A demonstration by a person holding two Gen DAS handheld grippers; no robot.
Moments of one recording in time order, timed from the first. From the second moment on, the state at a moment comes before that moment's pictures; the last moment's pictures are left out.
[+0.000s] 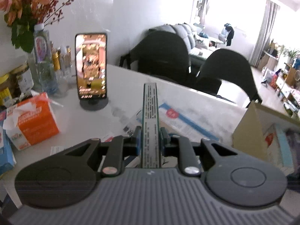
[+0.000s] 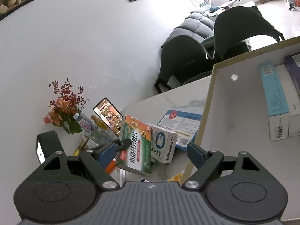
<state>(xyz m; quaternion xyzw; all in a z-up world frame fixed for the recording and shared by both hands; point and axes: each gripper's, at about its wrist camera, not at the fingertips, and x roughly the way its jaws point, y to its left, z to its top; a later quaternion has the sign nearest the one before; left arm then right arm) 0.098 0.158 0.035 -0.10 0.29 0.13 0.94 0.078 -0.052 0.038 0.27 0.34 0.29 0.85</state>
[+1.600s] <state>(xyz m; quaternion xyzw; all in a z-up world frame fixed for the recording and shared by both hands) 0.175 -0.005 0.024 -0.03 0.33 -0.09 0.94 0.062 -0.173 0.027 0.32 0.27 0.11 0.90</state>
